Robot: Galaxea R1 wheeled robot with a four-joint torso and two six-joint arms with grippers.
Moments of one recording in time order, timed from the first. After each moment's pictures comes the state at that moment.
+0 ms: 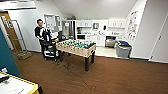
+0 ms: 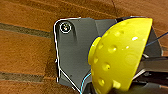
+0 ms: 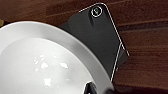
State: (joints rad) left arm 1.51 2.85 -2.64 0.85 -0.14 -0.80; right arm -1.58 2.73 -2.32 0.38 0.18 -0.18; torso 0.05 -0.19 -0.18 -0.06
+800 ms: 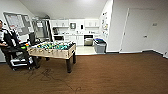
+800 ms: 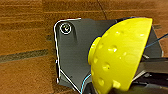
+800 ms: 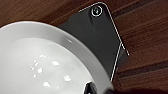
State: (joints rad) left arm 1.51 2.85 -2.64 0.85 -0.14 -0.80; right arm -1.58 2.74 -2.33 0.38 0.18 -0.18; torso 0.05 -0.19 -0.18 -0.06
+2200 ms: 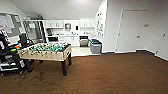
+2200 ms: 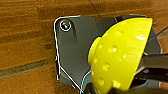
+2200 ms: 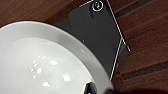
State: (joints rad) left arm 1.52 2.84 -2.64 0.85 -0.15 -0.80; right arm -1.59 2.75 -2.33 0.37 0.17 -0.18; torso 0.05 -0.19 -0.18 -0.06
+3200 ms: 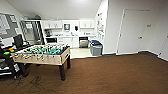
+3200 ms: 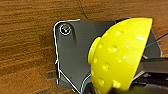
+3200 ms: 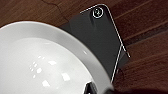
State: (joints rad) left arm 1.51 2.85 -2.64 0.85 -0.15 -0.80; right arm -1.58 2.74 -2.33 0.36 0.18 -0.18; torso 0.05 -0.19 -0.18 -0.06
